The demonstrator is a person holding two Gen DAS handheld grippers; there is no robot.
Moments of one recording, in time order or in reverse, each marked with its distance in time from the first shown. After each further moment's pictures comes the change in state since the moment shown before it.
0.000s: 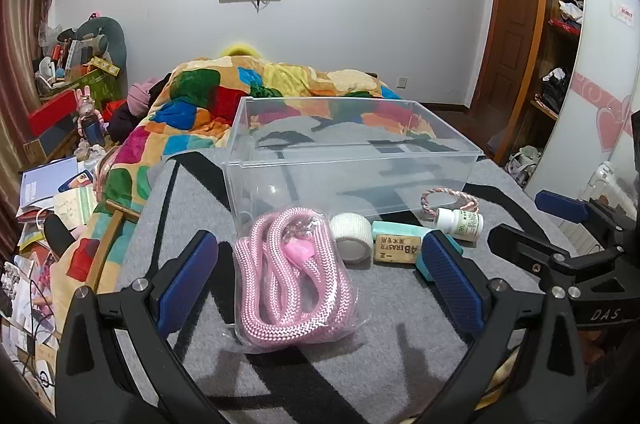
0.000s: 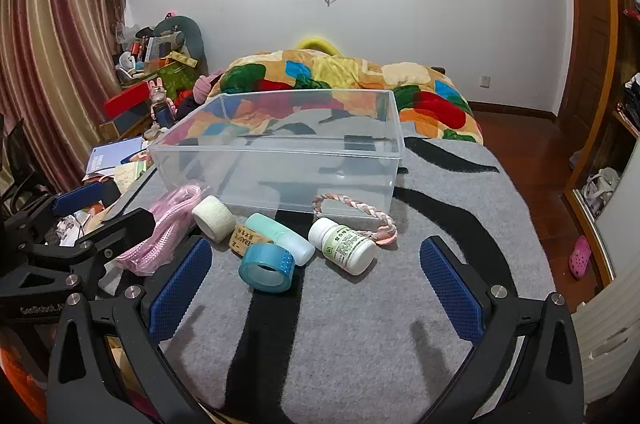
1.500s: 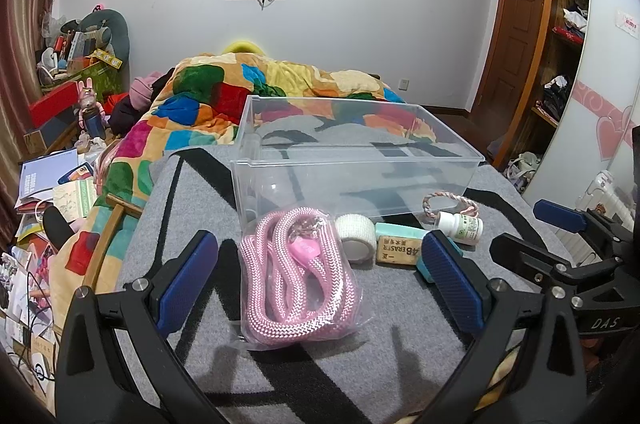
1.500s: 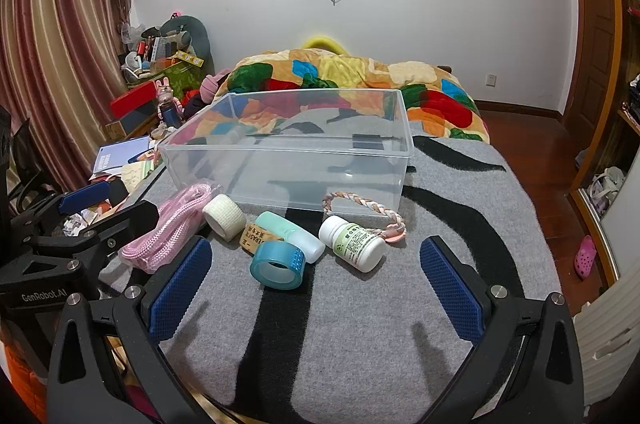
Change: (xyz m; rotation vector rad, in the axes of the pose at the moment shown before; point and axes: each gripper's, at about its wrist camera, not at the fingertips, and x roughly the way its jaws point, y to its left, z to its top) left arm 0.000 0.004 0.002 -0.023 0.003 0.001; right arm -0.003 0.006 -0.003 -0.004 -0.003 0.016
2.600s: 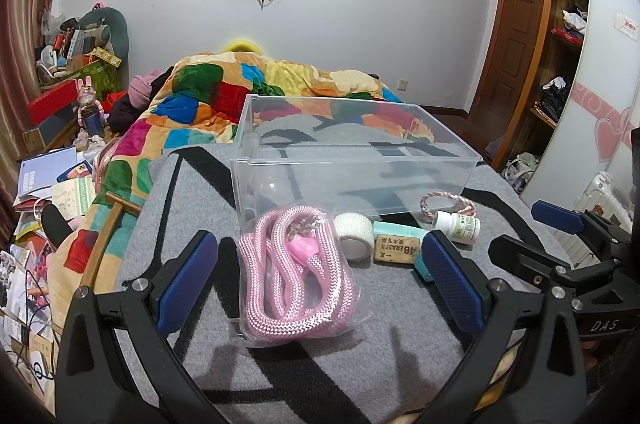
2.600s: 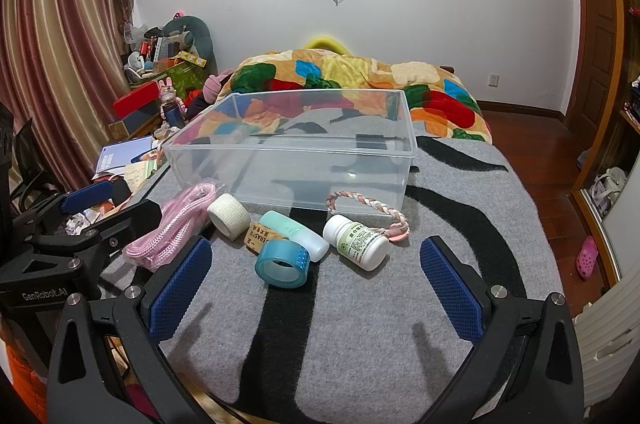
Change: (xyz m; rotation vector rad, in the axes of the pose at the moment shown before) left arm 0.001 -0.001 0.000 -0.007 0.007 -0.004; right arm -0.001 0.001 0.000 0.002 0.001 0.006
